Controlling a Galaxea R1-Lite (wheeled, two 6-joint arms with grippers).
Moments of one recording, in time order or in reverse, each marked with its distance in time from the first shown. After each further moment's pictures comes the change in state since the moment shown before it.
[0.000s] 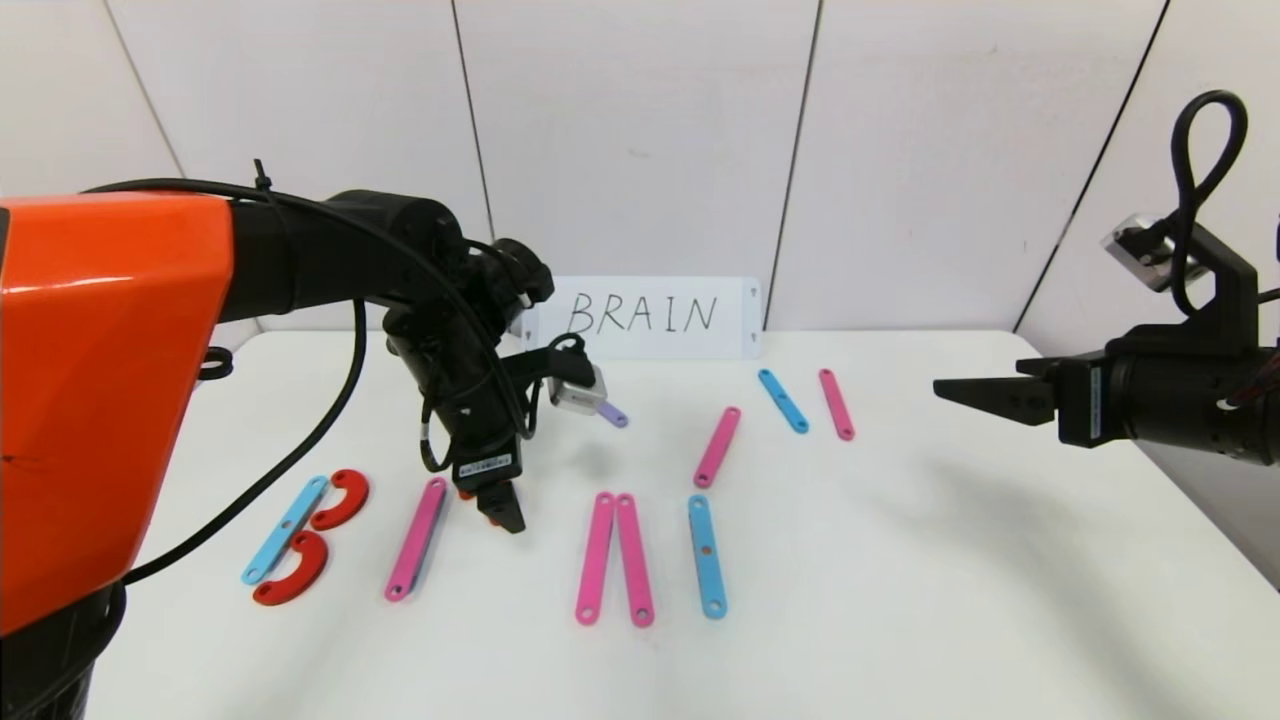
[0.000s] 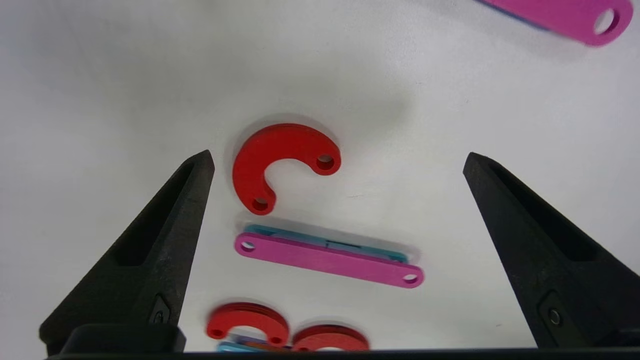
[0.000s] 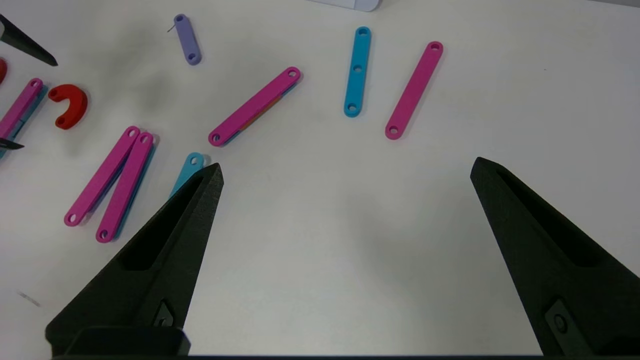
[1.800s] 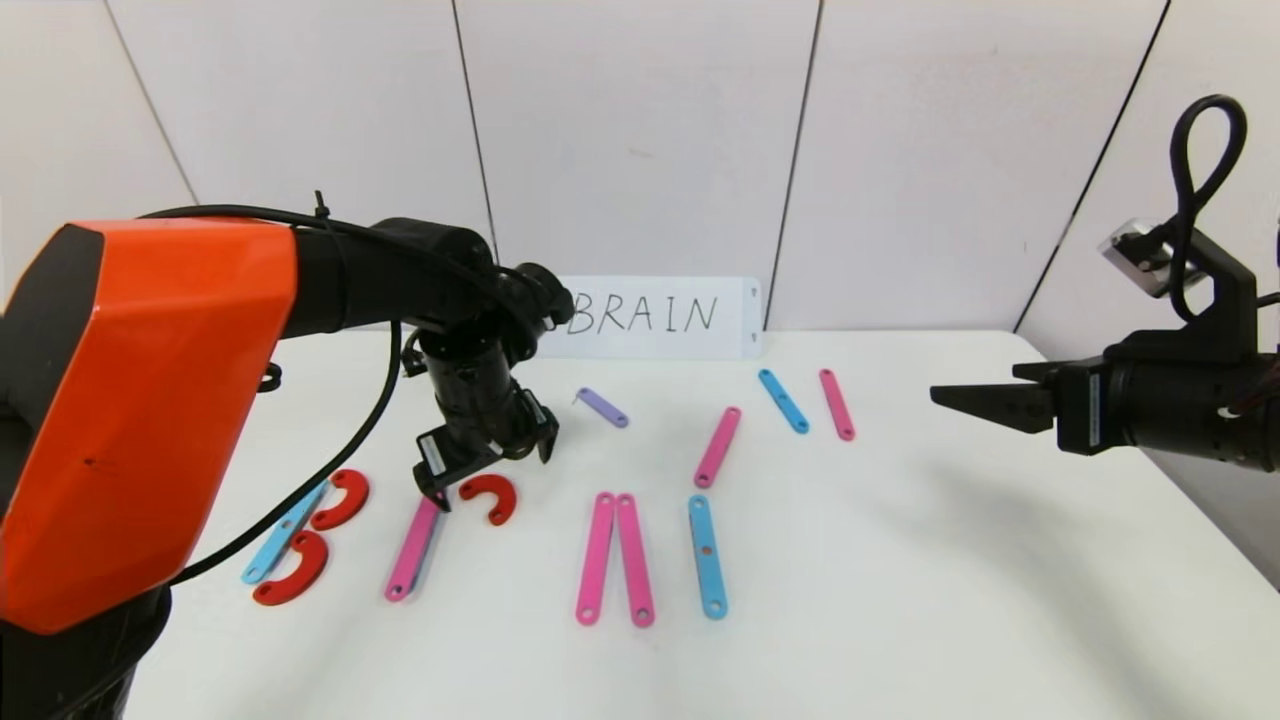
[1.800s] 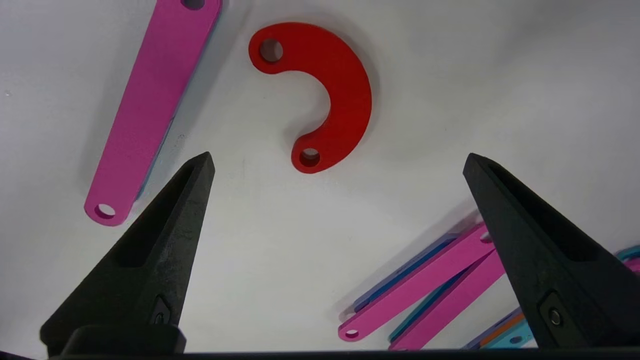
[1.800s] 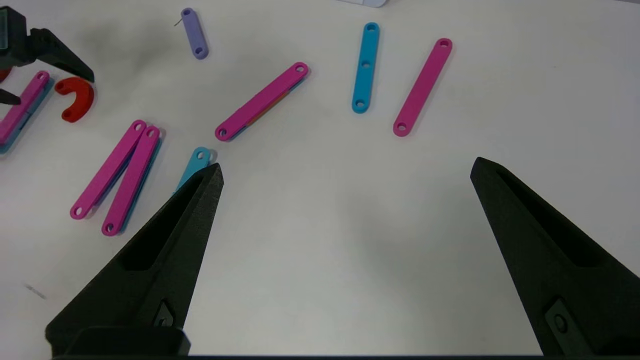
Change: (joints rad) left arm -0.020 0.062 -0.011 -0.019 0.221 -1.892; right arm 0.010 -0.009 0.013 0.000 0.000 -0.002
